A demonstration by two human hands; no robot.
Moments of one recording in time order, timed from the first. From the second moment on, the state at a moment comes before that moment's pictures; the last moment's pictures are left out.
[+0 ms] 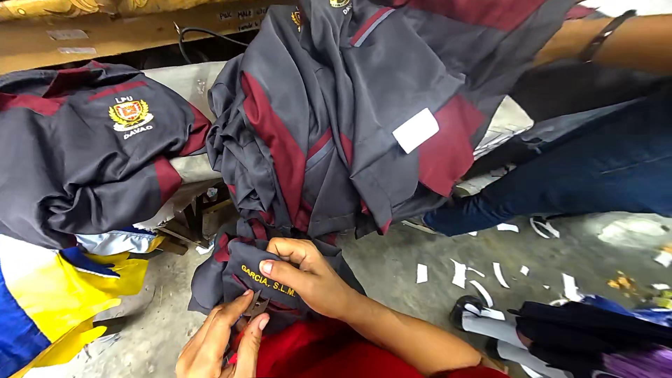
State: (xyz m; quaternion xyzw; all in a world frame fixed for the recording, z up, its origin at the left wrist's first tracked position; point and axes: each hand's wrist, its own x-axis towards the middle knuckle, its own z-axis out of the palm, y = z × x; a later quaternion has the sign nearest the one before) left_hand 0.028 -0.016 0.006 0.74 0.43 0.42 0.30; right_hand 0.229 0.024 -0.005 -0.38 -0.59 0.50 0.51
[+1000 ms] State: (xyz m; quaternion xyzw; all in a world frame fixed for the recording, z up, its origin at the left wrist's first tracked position) left_hand 0.034 -0.018 0.001 0.75 0.43 0.43 0.28; right_hand 0.225 0.018 -0.003 -0.41 -0.61 0.45 0.51
